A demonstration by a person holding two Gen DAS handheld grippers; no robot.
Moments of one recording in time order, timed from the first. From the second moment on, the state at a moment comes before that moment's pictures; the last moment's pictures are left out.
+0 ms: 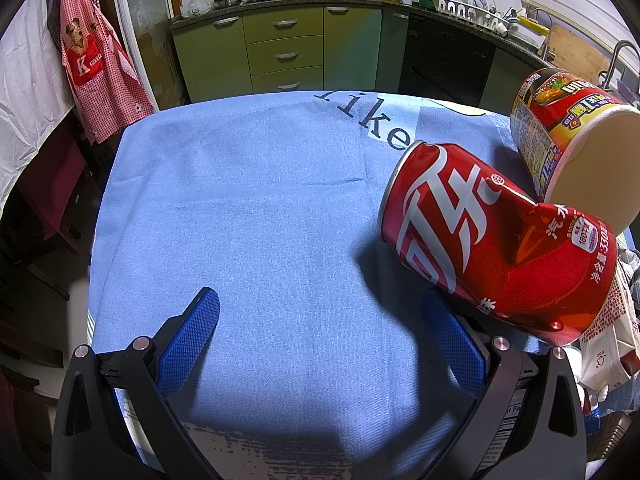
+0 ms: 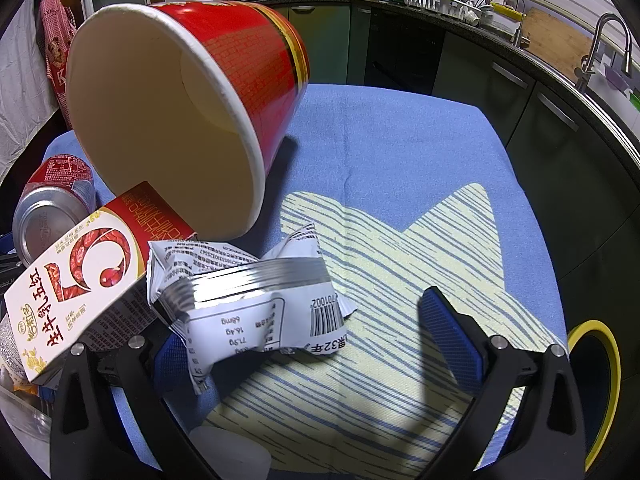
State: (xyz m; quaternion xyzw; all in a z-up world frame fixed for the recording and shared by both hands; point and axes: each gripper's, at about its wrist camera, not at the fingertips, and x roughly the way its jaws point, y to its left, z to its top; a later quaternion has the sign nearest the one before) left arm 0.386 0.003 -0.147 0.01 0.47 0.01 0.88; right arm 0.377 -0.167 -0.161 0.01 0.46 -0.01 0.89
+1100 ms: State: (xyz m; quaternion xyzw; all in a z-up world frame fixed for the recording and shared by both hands) left arm 0.378 0.023 -0.146 0.01 0.47 0.00 0.88; right arm 0.349 -0.226 -0.143 0.02 0.43 -0.06 0.90
